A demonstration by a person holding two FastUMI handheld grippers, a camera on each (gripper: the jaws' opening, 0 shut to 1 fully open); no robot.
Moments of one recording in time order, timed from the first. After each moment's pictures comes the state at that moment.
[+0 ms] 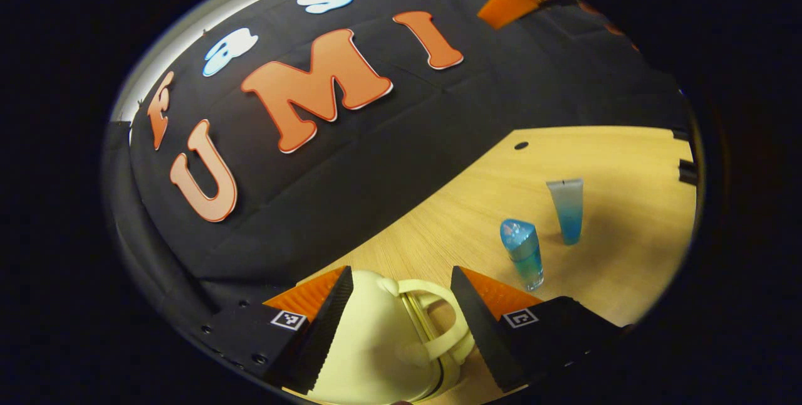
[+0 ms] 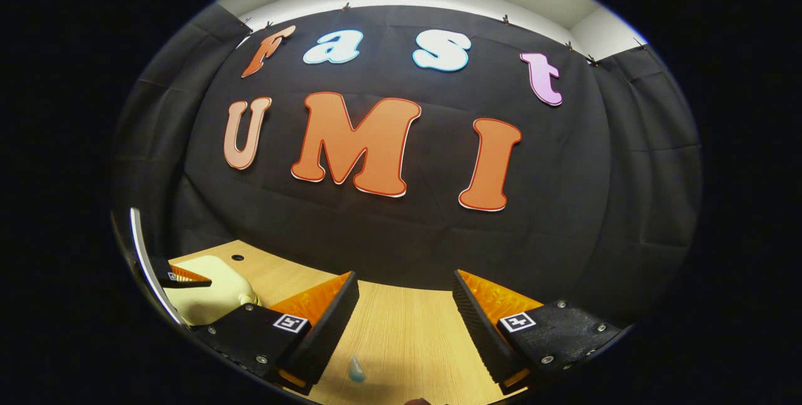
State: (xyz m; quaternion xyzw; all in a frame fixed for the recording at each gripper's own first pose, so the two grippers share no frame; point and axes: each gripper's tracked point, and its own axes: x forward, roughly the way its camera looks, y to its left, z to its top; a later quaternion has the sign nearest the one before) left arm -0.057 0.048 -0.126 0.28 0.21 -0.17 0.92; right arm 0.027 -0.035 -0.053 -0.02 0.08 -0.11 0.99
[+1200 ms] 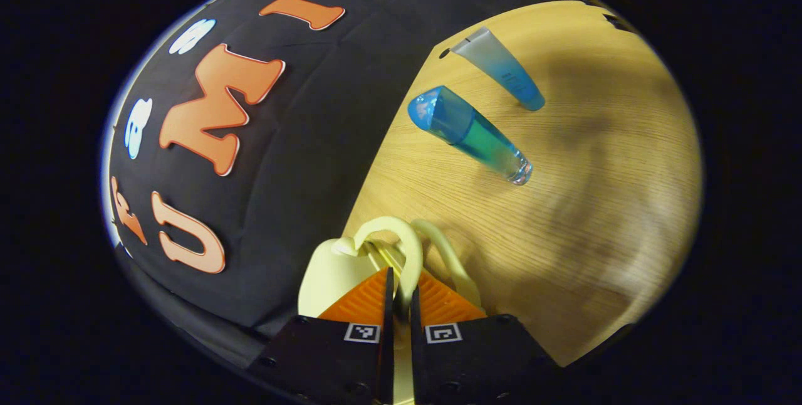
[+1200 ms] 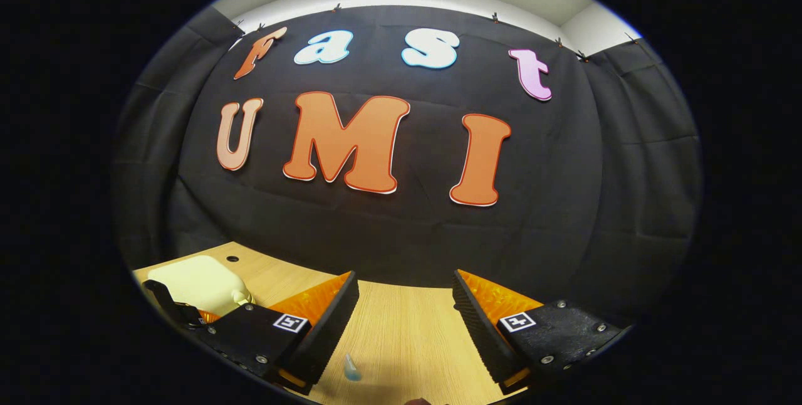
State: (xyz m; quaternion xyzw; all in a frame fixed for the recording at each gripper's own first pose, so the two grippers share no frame) left arm -0.065 0.093 -0.152 0.49 0.26 -0.21 0.80; right arm 0.018 -0.049 -0.060 -0.01 0.08 -0.13 0.99
